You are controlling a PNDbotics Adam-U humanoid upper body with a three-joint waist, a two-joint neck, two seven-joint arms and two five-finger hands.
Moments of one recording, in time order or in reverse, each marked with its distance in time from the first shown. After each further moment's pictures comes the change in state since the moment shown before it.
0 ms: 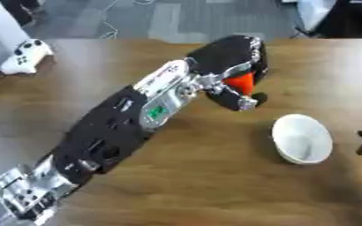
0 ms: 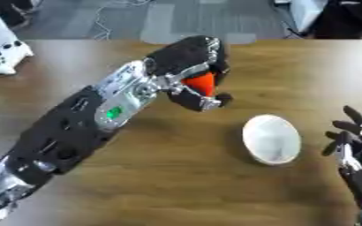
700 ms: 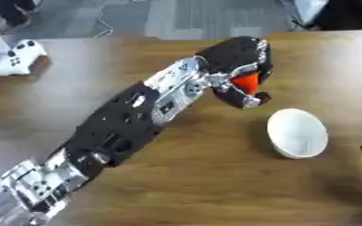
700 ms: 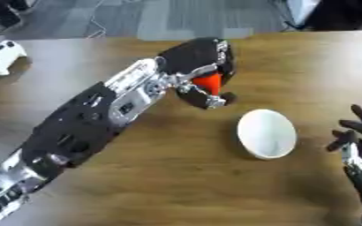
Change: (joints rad) left arm -0.031 -0.034 -0.007 0.102 -0.053 -0.041 0.007; right arm 0.001 -0.013 -0.003 -0.005 0.001 0.004 -0.021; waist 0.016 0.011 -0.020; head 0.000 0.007
